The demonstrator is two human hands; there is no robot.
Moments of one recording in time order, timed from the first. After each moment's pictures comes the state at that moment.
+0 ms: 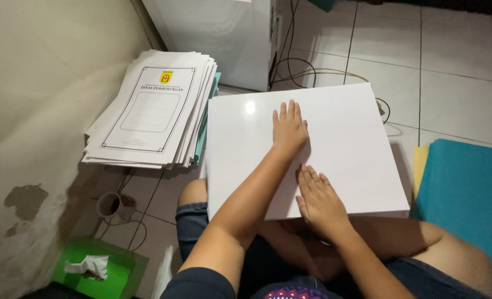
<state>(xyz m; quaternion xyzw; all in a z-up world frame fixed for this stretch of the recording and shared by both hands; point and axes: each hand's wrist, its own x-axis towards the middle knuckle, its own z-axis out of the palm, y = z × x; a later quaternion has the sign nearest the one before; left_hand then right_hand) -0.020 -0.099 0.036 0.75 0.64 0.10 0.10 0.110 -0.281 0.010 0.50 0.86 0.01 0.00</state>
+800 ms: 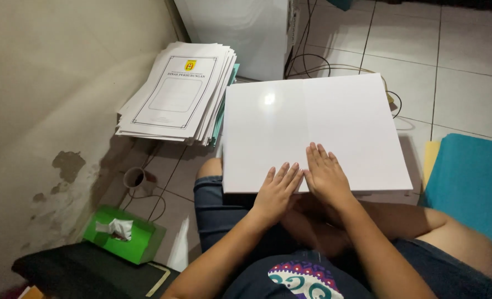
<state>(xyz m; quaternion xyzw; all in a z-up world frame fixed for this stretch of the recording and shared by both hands) -0.083 -0.350 -0.009 0.86 0.48 0.17 0.00 0.109 -0.279 0.000 0.51 0.86 -0.02 -0.07</state>
